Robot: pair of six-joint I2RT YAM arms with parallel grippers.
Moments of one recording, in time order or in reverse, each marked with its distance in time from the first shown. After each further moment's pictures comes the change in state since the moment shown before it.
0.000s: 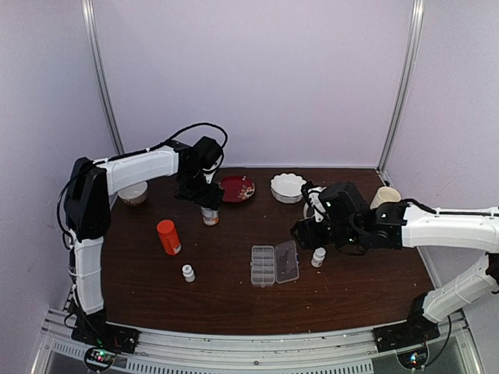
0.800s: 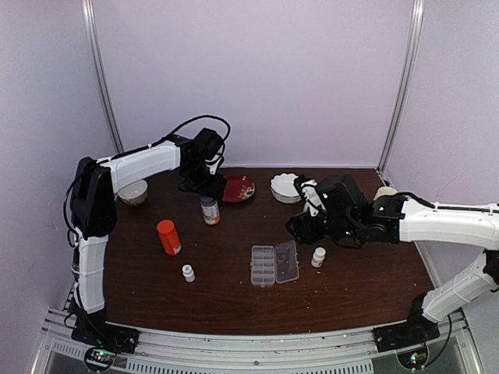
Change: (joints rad) left arm 0.019 0.076 0.129 0.026 0.072 0.023; right arm -0.003 0.027 0.067 -0.011 -0.015 -0.101
